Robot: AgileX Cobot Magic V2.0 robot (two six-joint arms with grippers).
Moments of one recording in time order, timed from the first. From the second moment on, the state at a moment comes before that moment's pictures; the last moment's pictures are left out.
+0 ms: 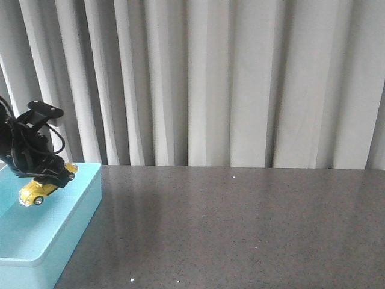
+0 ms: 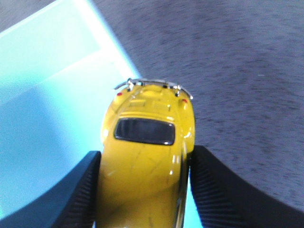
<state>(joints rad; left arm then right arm) 0.05 2.02 -2.12 -0.22 1.23 0.50 0.15 0.85 -0.81 0.11 0.85 -0.04</state>
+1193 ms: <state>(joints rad) 0.12 2.29 -2.12 -0.07 1.13 0.28 0.15 0.85 -0.81 0.11 0.85 -0.04</state>
